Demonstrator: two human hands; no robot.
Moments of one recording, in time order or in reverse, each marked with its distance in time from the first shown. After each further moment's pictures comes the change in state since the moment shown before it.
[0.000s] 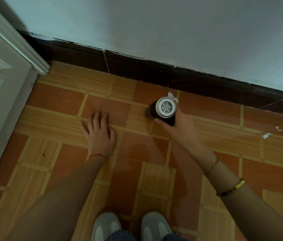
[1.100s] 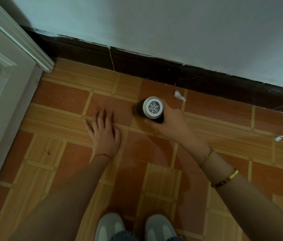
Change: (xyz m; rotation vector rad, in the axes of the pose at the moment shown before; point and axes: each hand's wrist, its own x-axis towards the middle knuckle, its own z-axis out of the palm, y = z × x) left_hand 0.000 -0.002 0.002 -0.007 0.019 0.003; right_hand 0.025 -0.026 0.021 0.063 -0.126 -0.147
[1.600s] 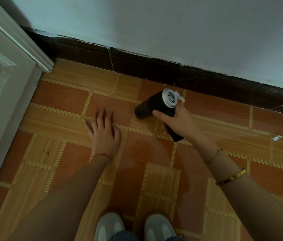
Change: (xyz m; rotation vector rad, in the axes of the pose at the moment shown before) left_hand 0.001 0.002 -0.002 0.010 -0.016 -0.003; right_hand 0.000 0.013 -0.015 0.283 -0.041 0.206
